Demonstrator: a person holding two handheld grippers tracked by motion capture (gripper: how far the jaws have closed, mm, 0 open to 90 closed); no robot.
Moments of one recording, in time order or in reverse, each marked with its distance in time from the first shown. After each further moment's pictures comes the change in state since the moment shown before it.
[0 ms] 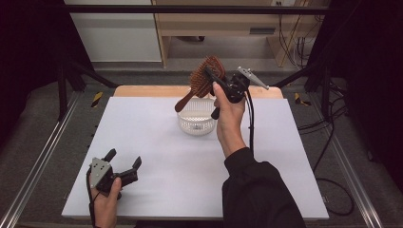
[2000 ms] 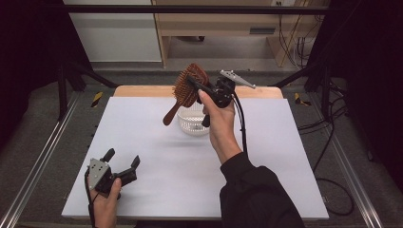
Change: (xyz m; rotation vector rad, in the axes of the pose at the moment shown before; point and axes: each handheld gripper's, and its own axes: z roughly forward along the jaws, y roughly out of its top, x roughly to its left) left arm -0.001 0.003 -0.004 -0.020 0.028 -0.002; right arm 0.032 -0.016 0.004 0.142 0.113 -0.024
